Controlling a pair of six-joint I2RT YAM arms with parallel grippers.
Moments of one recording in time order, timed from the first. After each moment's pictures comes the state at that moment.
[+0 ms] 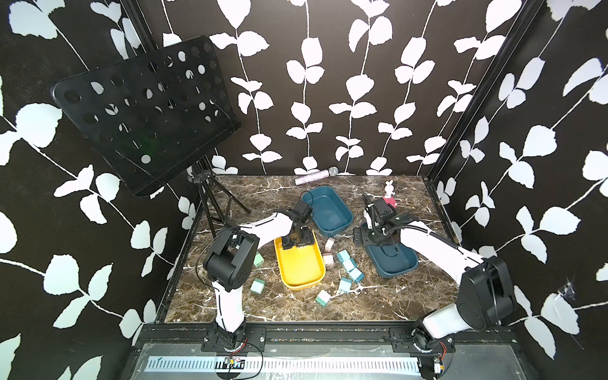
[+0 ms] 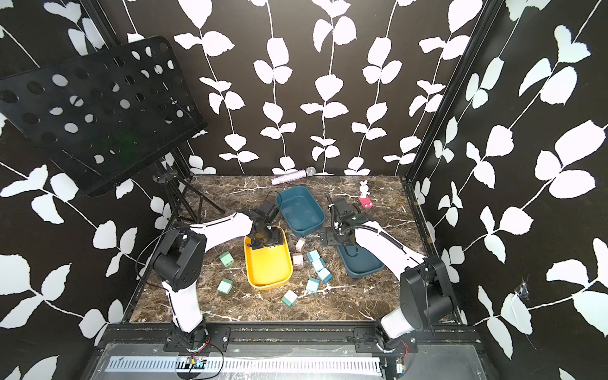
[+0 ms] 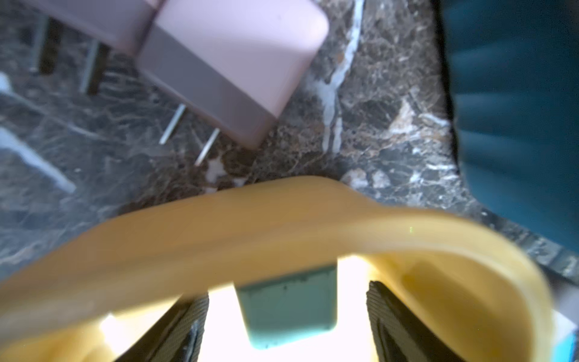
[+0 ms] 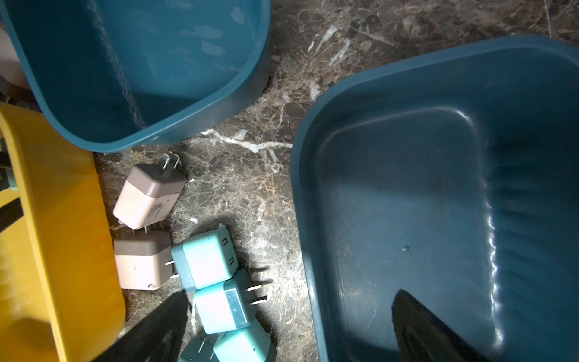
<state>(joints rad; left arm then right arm) -0.60 1.87 1.29 -0.72 0.02 -0.66 0.48 1.51 1.12 -0.76 0.02 0.34</state>
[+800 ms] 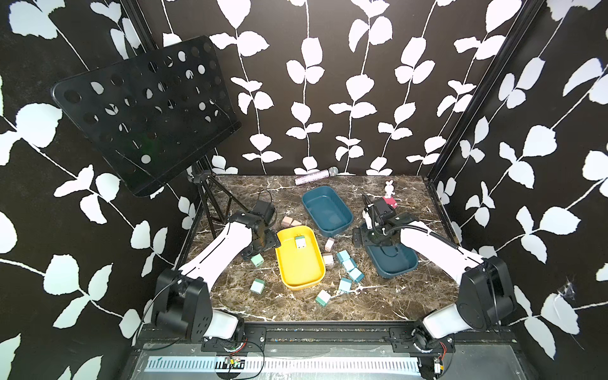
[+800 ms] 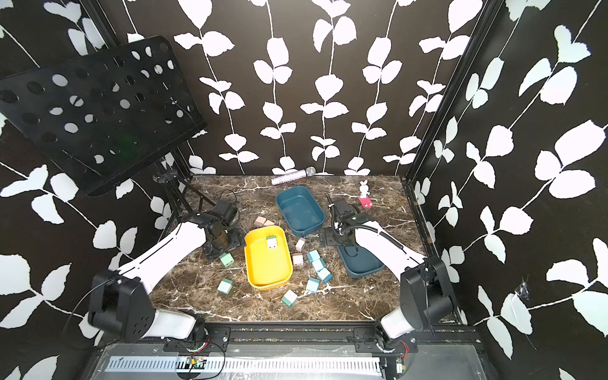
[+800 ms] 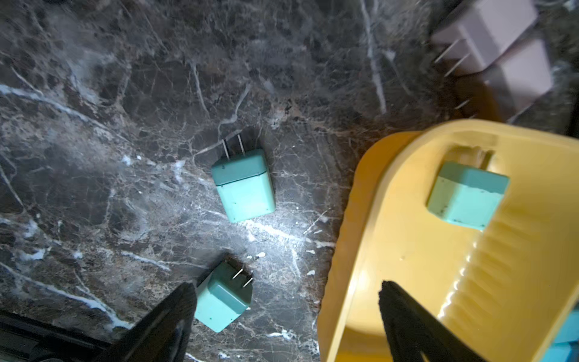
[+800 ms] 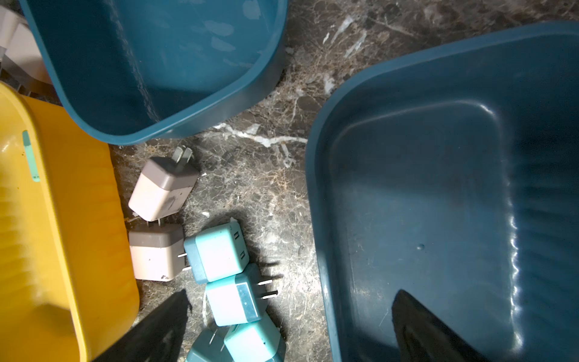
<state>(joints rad) -0.37 1.44 1.09 -1.05 -0.09 -0.77 0.48 1.51 1.12 -0.76 -0.02 0.34</state>
